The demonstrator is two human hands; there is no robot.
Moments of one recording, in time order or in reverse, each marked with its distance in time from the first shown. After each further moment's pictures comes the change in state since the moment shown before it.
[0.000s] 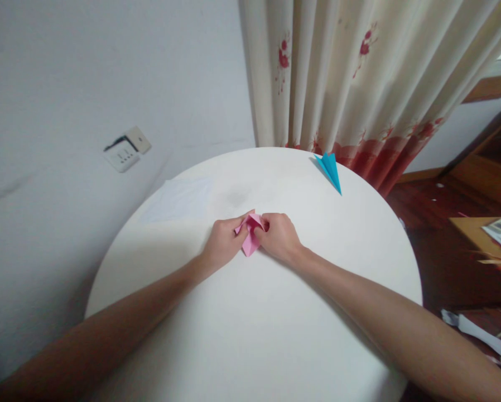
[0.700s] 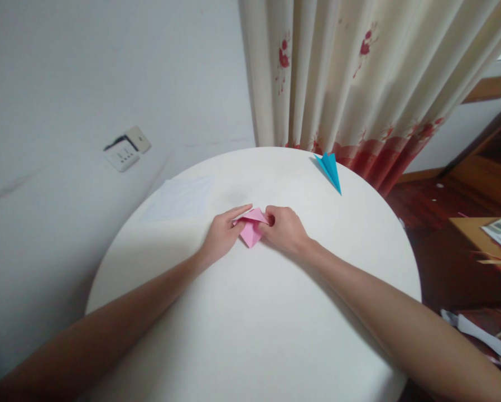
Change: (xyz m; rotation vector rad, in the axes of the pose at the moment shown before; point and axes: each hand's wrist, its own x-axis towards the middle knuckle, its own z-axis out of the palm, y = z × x) left_hand 0.008 -0.017 0.003 -0.314 0.043 -0.077; right_hand 0.009 0.008 -0.017 -0.119 0.002 -0.096
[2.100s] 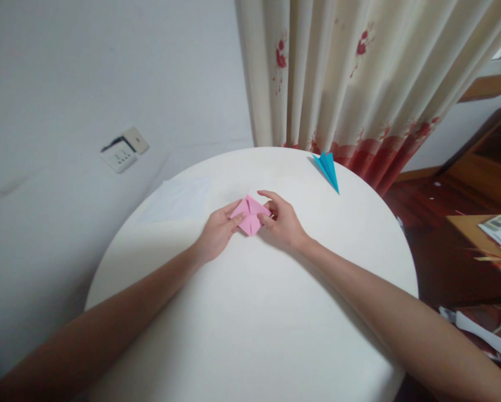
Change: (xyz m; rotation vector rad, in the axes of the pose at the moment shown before) left_hand 0.006 -0.003 0.000 -0.591 -0.130 -0.217; right_hand 0.005 0.005 0.004 0.603 0.026 -0.034
